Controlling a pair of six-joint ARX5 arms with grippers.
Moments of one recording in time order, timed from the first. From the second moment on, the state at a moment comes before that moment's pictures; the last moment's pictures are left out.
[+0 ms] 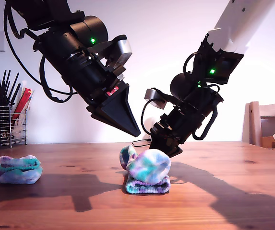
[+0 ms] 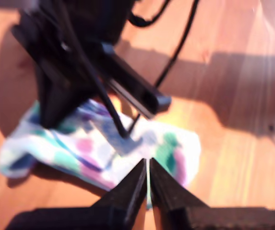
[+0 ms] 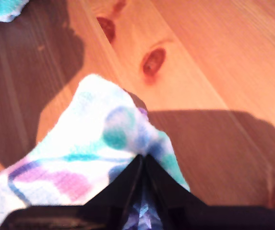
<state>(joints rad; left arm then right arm) -0.58 1.81 1.24 -0.45 0.50 0.35 0.37 2.18 1.50 -0.45 -0.57 -0.55</state>
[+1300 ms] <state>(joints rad) -0.66 1.99 1.24 -0.31 0.58 0.28 0.33 2.18 1.51 -0.54 -0.59 -0.55</state>
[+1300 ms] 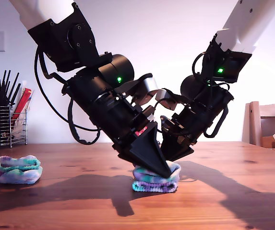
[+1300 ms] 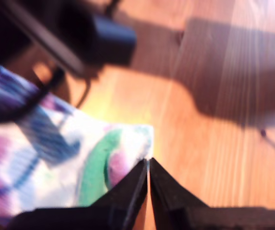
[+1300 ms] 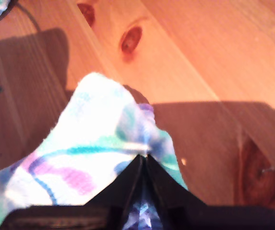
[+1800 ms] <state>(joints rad) -0.67 2.06 1.24 -0.32 0.63 0.28 0.33 2.18 1.51 -0.53 -0.59 -0.55</state>
